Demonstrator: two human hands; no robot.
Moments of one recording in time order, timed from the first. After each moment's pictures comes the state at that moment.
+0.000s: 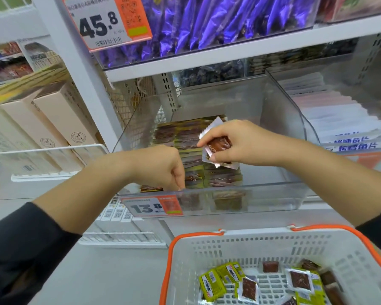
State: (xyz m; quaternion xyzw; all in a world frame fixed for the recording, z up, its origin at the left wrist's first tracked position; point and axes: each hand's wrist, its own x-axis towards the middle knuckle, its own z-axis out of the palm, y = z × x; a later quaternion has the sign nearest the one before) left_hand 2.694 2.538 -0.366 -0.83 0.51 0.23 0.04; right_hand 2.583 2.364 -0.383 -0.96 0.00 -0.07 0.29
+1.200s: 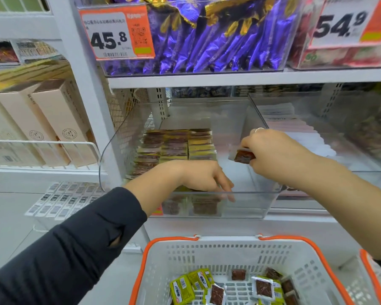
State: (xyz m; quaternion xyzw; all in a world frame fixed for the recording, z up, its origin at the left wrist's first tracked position) left_hand 2.655 2.458 -0.398 -0.72 0.62 0.30 -0.06; right_hand 2.522 2.344 -0.356 -0.99 0.15 -0.06 -0.06
